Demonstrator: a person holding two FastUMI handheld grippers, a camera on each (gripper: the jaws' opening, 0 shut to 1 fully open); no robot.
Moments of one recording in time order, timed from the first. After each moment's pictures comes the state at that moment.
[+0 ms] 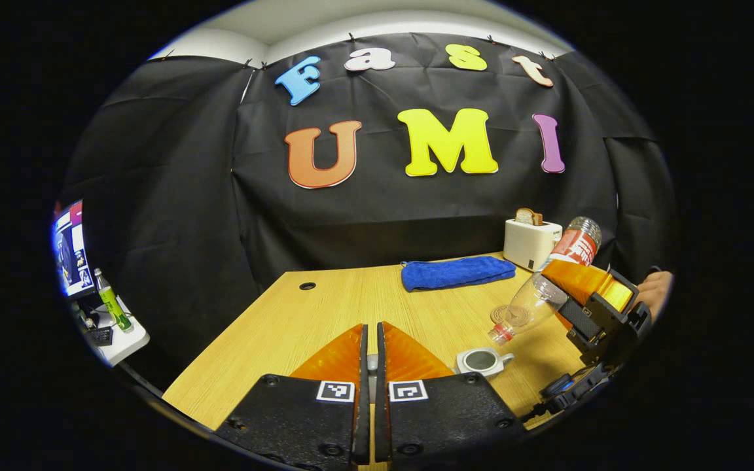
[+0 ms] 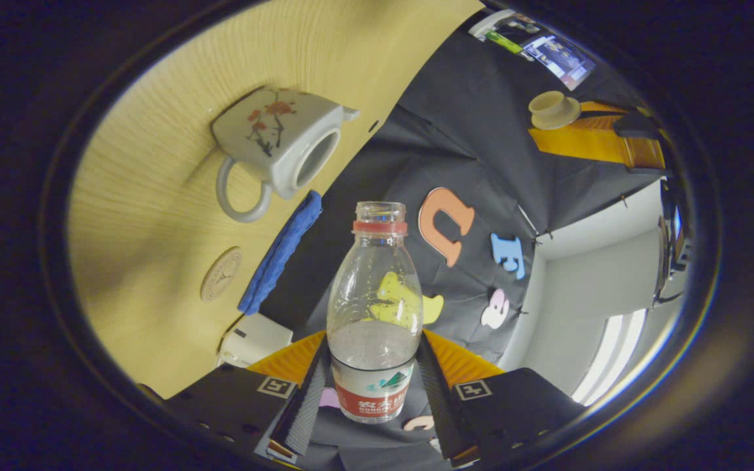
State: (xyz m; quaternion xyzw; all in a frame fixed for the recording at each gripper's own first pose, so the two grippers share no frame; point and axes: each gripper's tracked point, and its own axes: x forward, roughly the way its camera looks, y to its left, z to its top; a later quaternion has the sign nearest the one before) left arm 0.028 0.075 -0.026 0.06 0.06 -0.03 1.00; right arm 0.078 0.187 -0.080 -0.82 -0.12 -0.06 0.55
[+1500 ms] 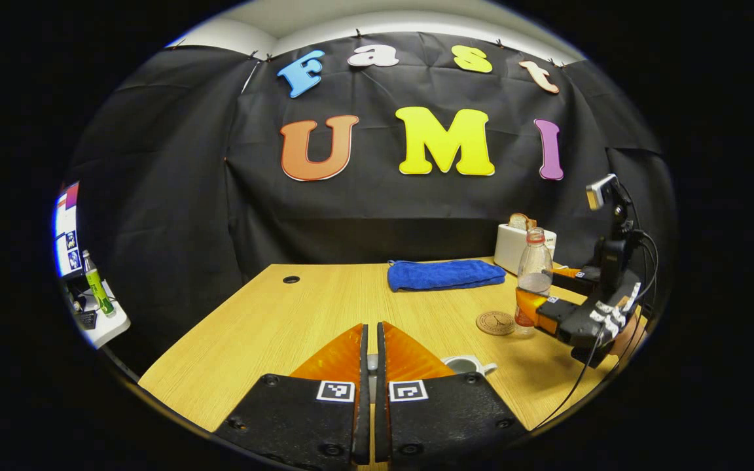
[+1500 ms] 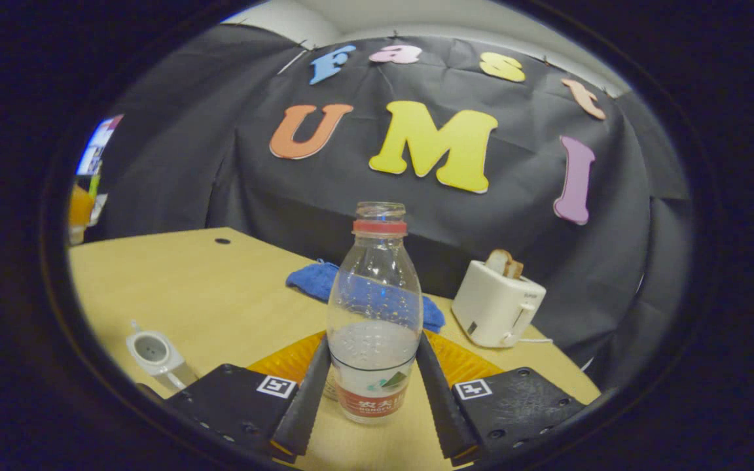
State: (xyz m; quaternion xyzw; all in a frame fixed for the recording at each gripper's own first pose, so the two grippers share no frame) left arm 0.041 0.046 -0.040 0.03 0.07 -0.05 1.00; right arm 0.170 0.131 -0.127 -0.05 0.11 0.08 0.99
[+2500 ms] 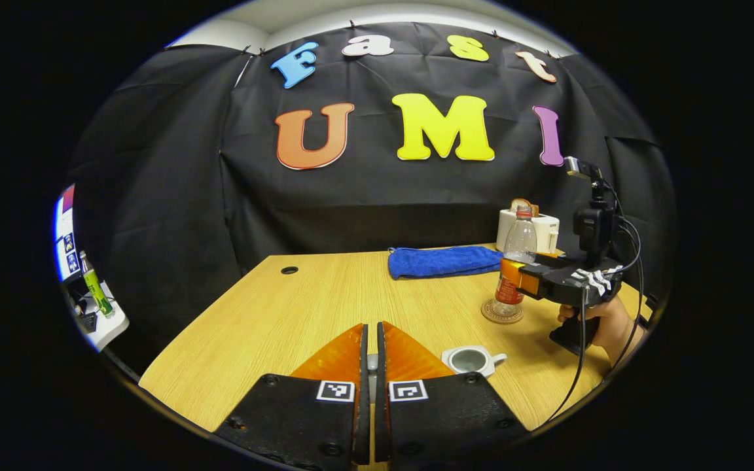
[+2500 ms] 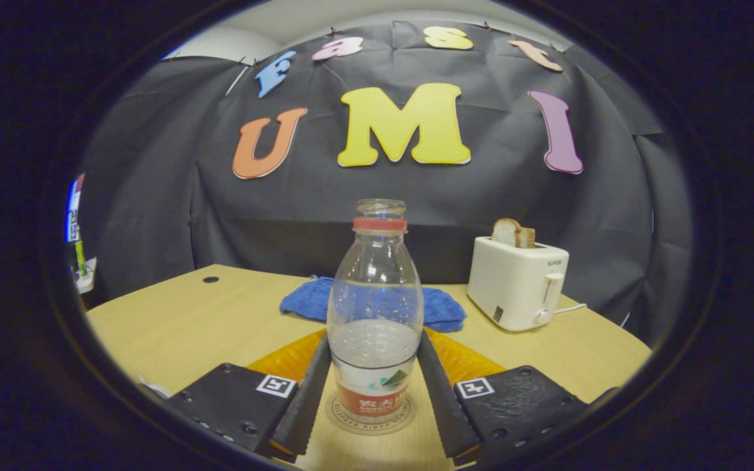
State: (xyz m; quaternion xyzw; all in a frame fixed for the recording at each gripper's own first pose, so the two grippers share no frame) left arm 0.049 0.049 -0.056 0.04 0.09 -0.05 0.99; right arm 0.217 0.136 -0.134 0.02 0.11 0.06 0.99
